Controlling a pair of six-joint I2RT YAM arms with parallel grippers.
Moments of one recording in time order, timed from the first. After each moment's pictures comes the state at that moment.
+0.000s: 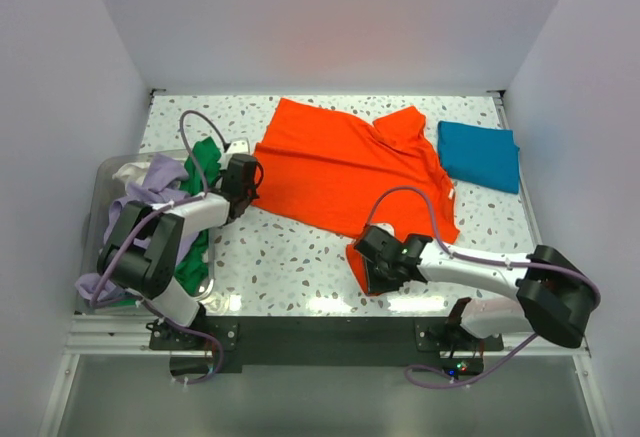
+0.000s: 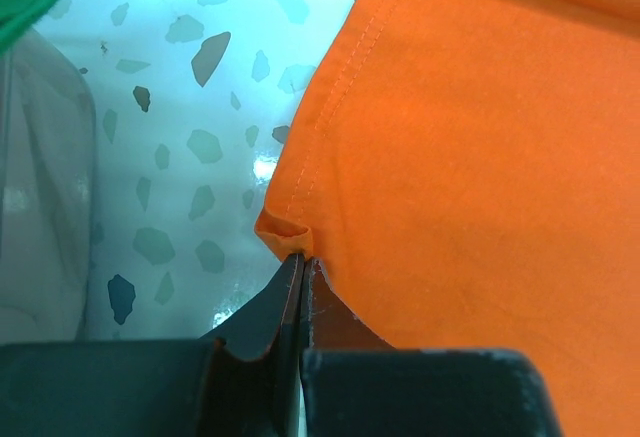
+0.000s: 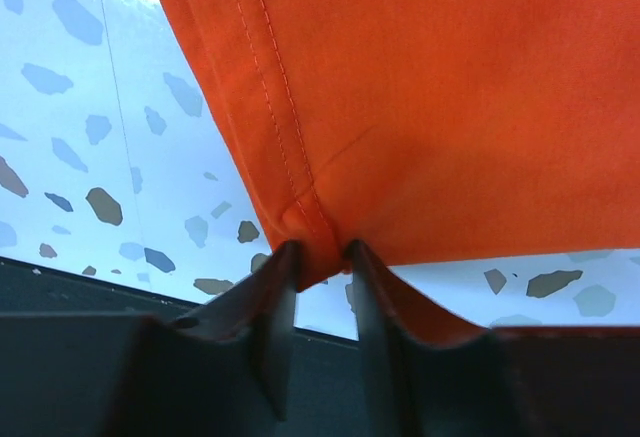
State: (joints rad) left arm -0.35 1.62 0.76 0.11 -0.42 -0.36; right arm 0.98 1.29 0.62 -0.60 0.09 0.85
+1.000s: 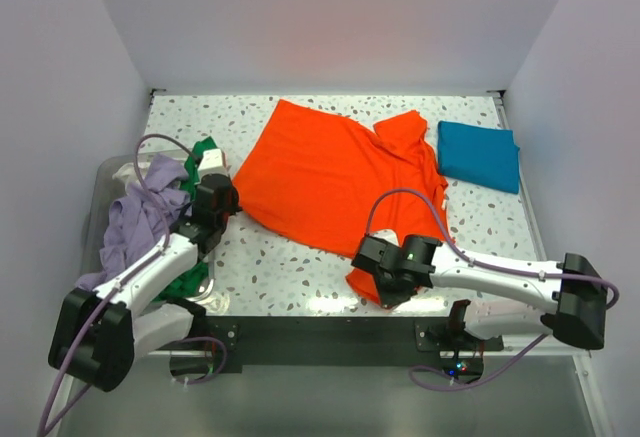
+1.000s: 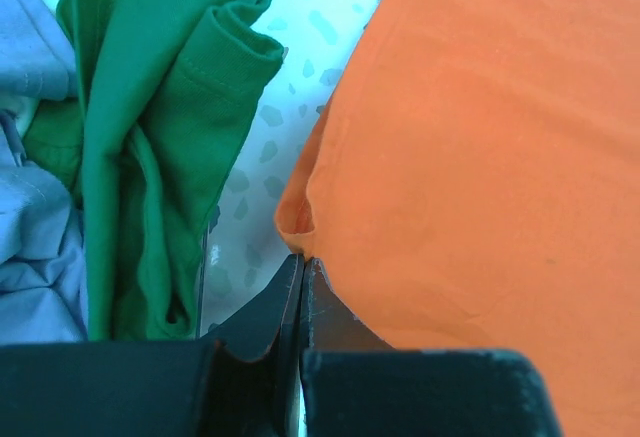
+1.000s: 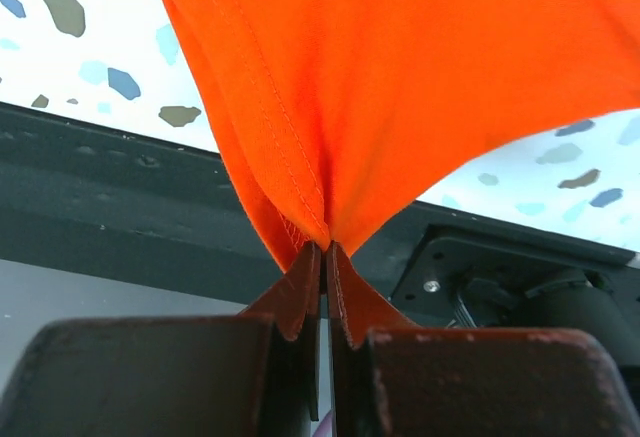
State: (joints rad) left arm -0.35 1.10 0.54 0.00 -0.42 -0.37; right arm 1.17 1.19 0.81 -1.04 0.13 0.90
